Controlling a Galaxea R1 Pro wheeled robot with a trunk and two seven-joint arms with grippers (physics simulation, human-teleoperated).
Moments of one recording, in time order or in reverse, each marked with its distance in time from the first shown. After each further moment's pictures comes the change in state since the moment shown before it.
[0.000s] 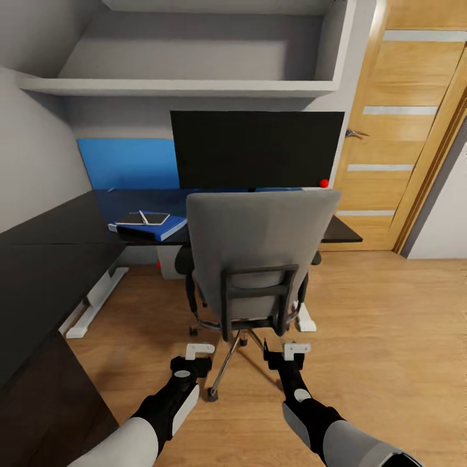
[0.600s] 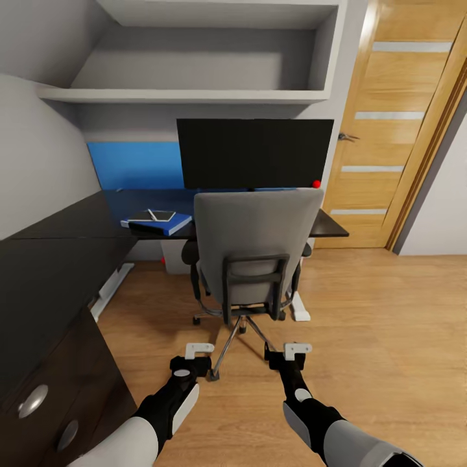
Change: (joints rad) left arm 0.000 0.000 0.005 -0.006 0.008 0.001 0.006; right arm 0.000 -0.003 -0.003 -0.001 -0.003 0.002 -0.004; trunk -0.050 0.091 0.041
